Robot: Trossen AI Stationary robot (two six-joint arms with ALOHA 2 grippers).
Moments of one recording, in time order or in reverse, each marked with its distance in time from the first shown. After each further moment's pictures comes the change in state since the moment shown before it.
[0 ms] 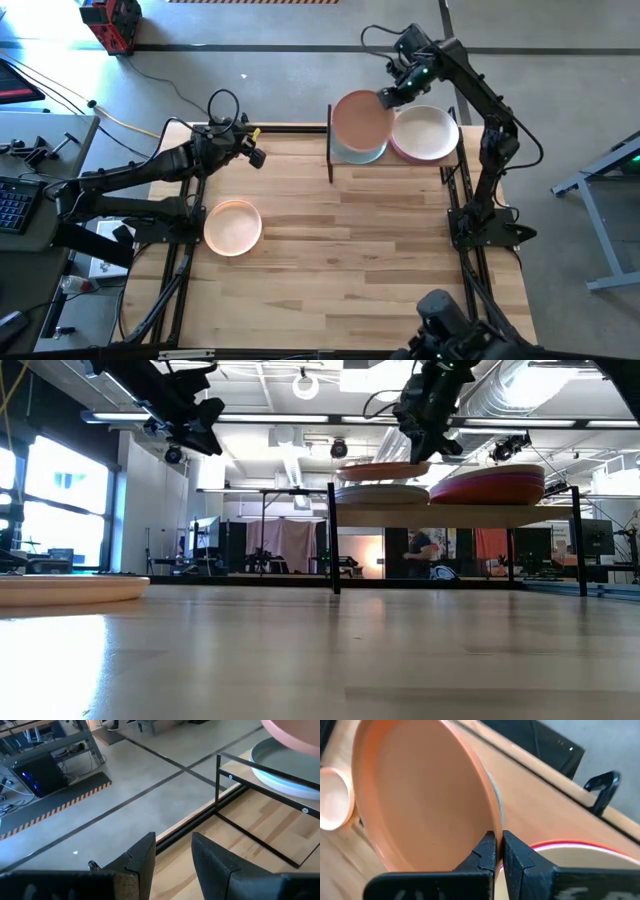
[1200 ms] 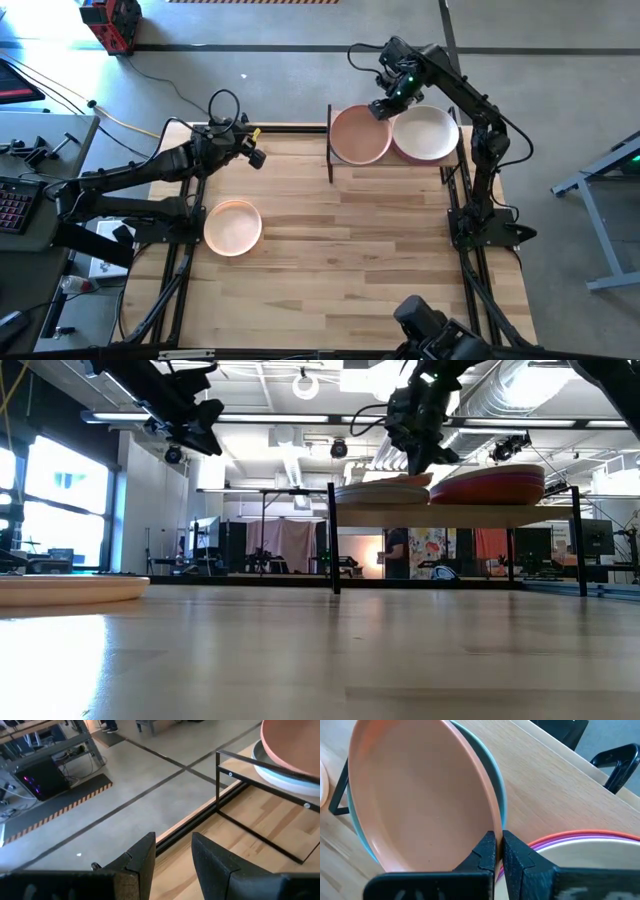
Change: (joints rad) left arm 0.000 0.000 0.000 -0.002 -0.001 0.031; right arm 0.071 0.069 0.000 -0.067 0.056 0.029
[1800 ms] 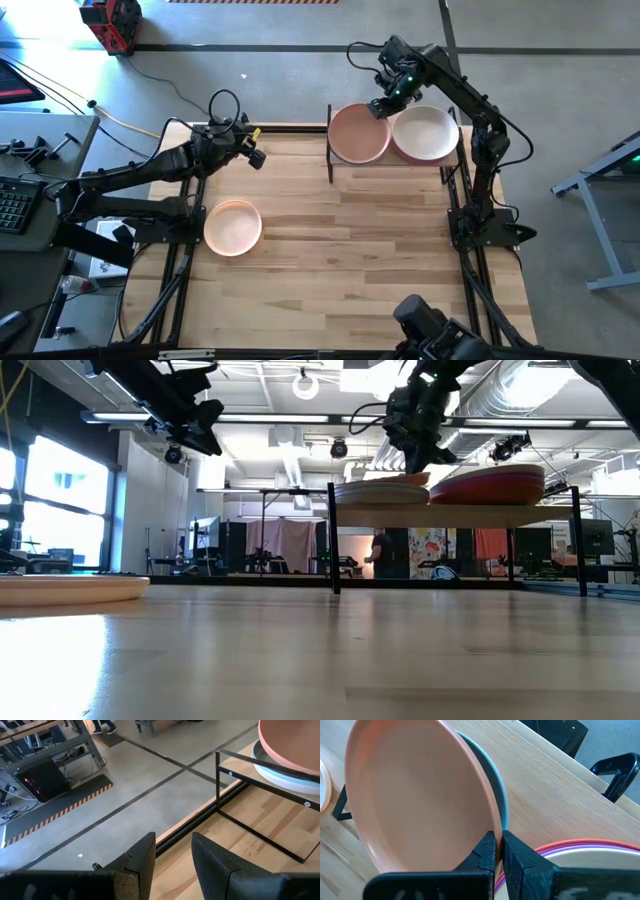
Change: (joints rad) left arm 0.000 0.000 0.000 0.000 0.000 0.012; right arm 0.000 0.000 0.000 0.028 0.001 -0.003
